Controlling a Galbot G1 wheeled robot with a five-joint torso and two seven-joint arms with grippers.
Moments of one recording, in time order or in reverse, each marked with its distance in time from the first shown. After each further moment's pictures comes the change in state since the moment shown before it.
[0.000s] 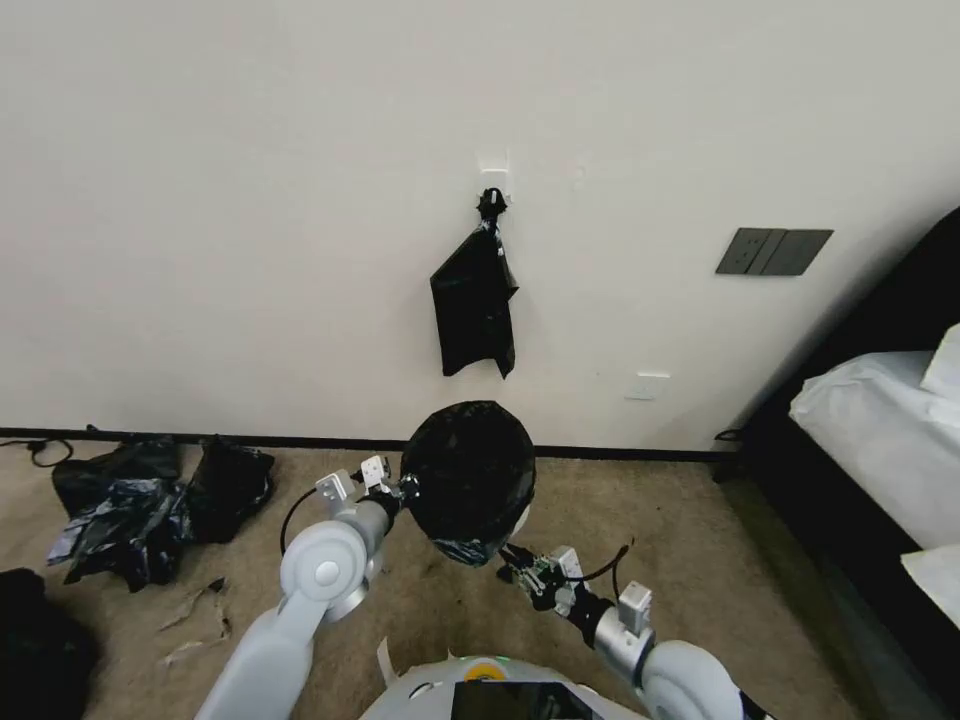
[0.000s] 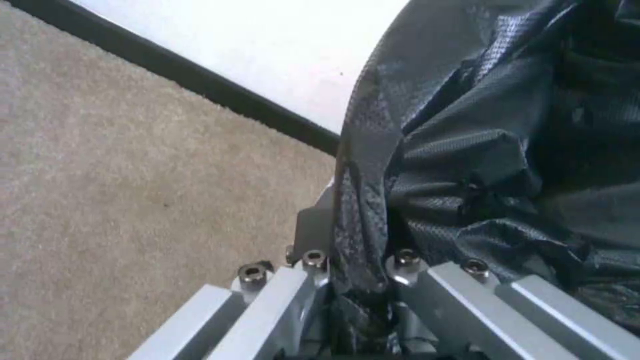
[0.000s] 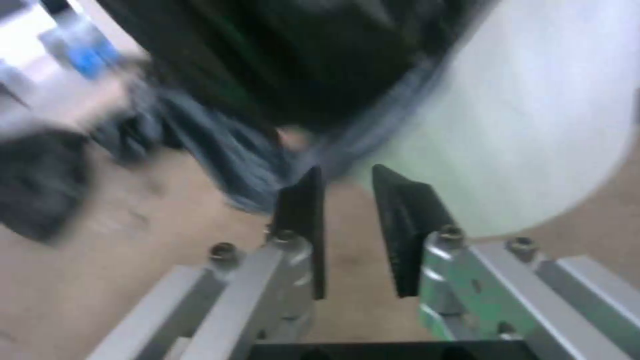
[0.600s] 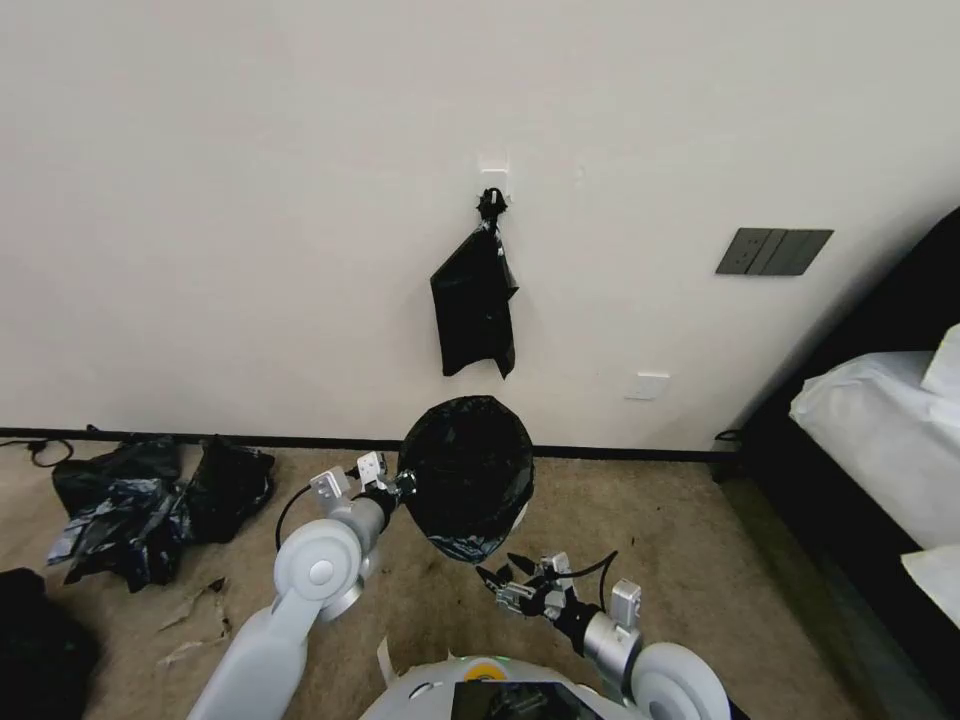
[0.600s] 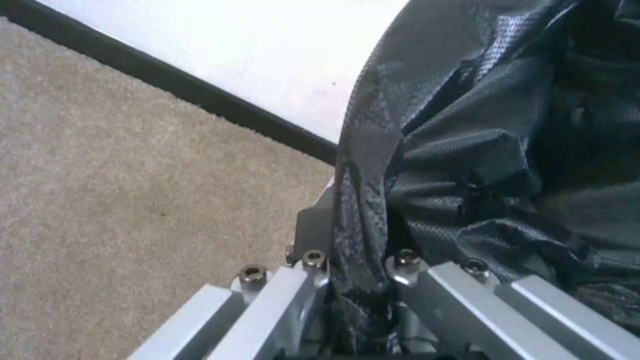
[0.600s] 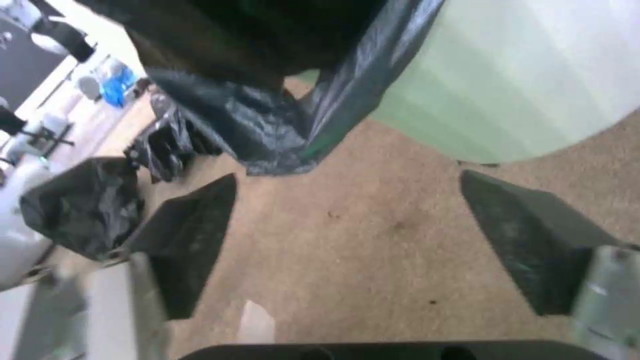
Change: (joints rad) left arm 0.009 0.016 -0.011 -0.020 -0.003 -0.001 0.018; right arm 0.018 0.051 -0.028 -0.022 0.132 -0.096 0.042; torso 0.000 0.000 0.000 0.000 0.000
